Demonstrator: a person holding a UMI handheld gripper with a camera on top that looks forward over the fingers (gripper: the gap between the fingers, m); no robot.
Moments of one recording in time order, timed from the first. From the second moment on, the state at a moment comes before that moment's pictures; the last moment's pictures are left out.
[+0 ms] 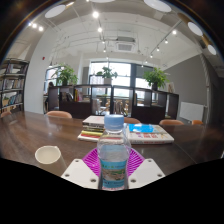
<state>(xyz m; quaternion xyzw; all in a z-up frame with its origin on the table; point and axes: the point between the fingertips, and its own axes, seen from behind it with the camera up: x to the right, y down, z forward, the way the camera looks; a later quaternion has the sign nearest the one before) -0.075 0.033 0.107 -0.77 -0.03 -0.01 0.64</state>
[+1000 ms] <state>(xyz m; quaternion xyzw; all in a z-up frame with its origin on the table) -0.115 -0.146 0.071 -0.82 0.02 0.03 0.58</state>
